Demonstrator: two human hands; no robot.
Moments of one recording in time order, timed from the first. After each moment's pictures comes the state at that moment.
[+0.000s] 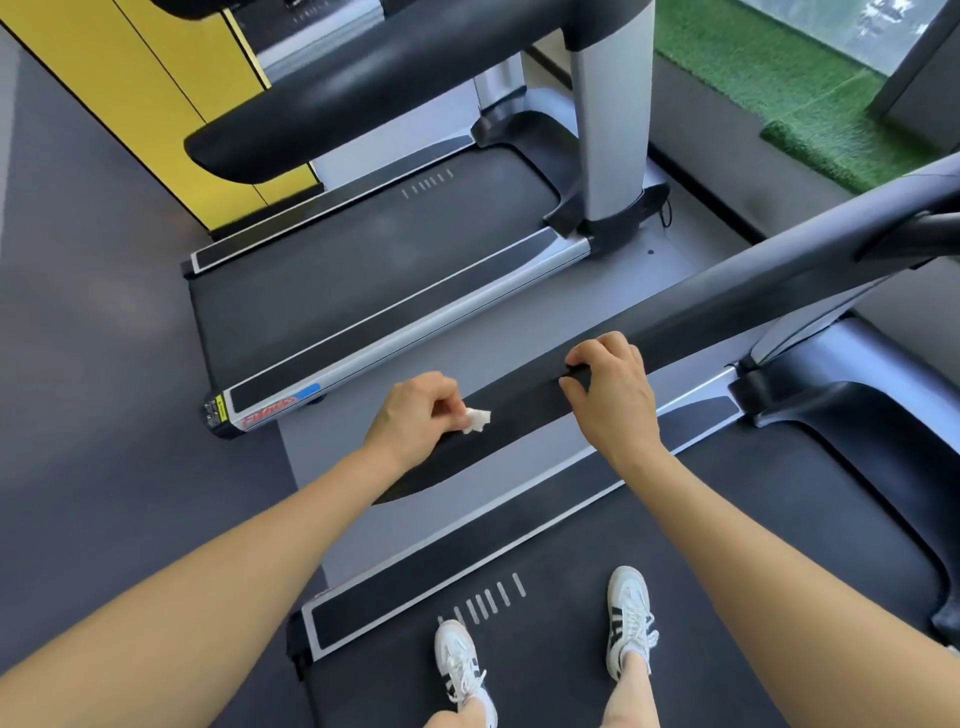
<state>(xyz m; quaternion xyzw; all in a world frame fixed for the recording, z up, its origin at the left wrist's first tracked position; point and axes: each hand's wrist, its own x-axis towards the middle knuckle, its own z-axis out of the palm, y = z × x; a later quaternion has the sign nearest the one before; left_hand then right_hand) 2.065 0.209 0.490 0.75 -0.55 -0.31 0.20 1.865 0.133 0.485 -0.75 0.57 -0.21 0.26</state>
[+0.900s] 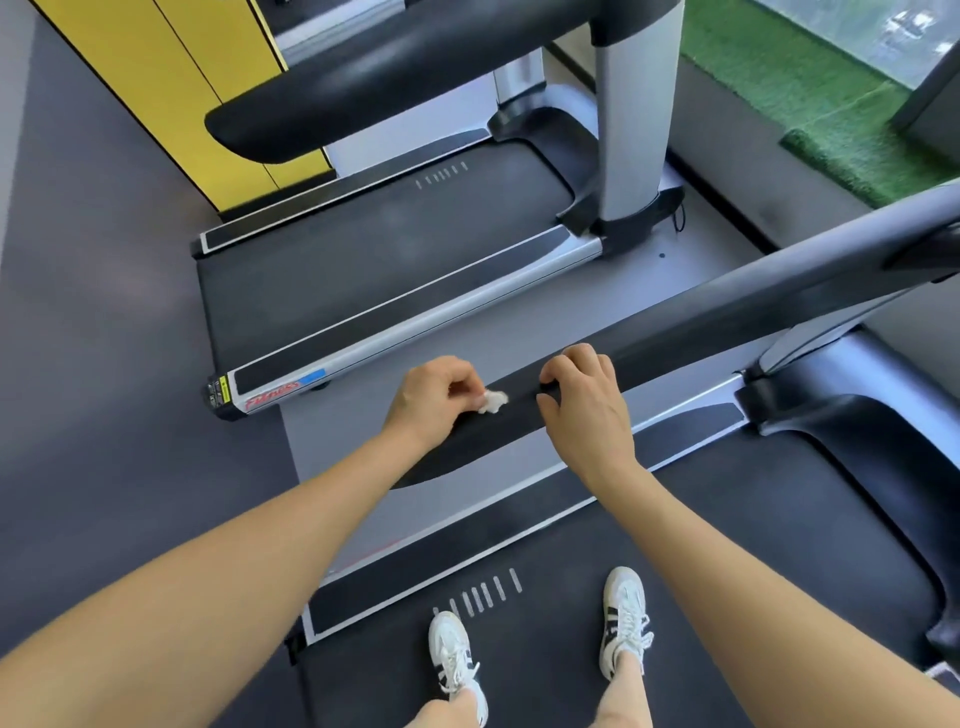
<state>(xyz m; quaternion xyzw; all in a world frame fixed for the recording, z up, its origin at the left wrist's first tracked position) 2.070 0.205 0.481 0.75 -0.53 -0.31 0.26 1.896 0.160 0.478 -0.80 0.52 -0.18 0.23</state>
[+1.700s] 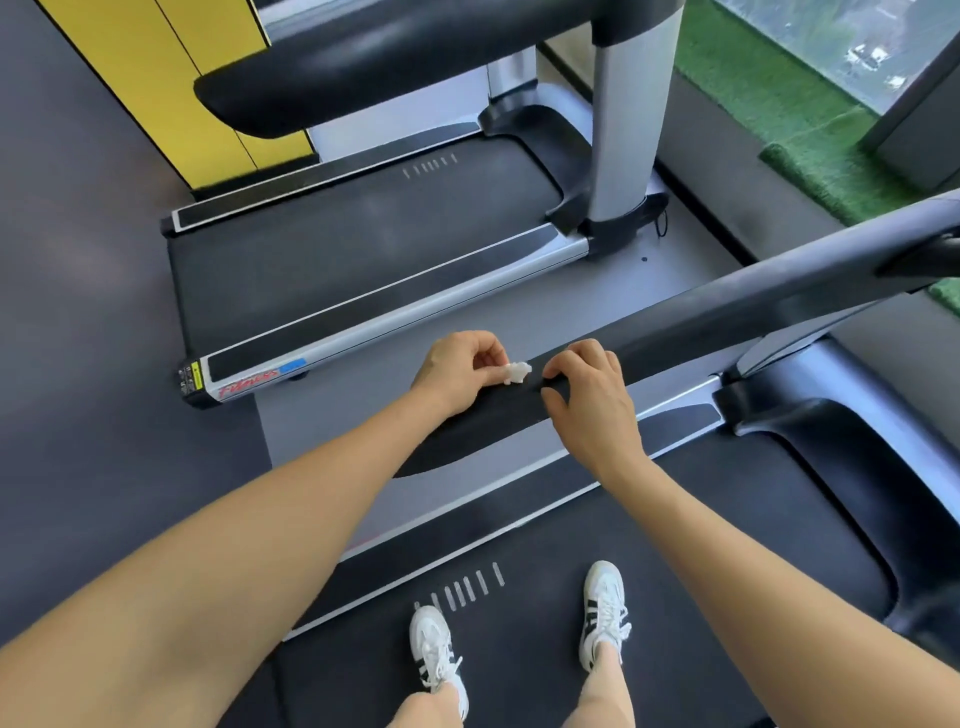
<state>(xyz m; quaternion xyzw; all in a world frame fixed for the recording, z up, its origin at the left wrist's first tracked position) 2.072 0.186 0.480 0.74 -0.53 -0.35 0.24 1.905 0.170 0.479 -0.80 0.53 -0.18 0.24</state>
